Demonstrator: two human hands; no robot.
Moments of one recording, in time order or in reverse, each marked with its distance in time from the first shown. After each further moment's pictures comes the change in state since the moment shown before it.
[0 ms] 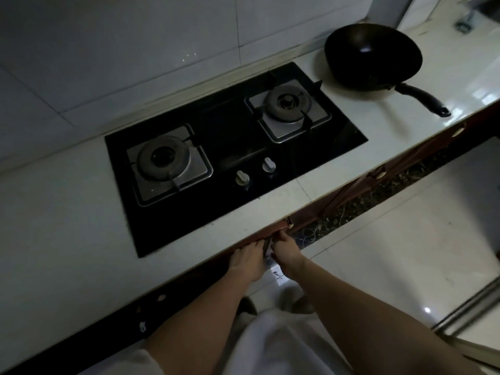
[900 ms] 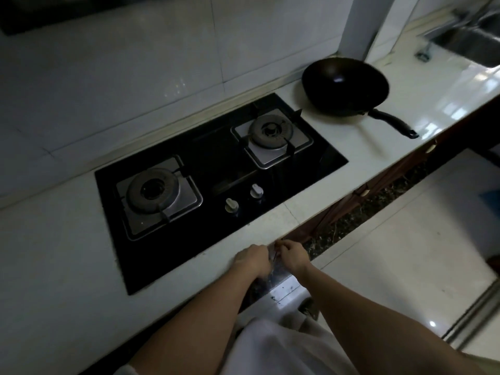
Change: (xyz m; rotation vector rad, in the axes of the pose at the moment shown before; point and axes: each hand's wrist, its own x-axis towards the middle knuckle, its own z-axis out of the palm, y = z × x) left_hand 0.028 0.045 -0.071 0.026 -0.117 0.004; right_hand 0.001 -0.048 -0.043 -0.442 0.145 -0.147
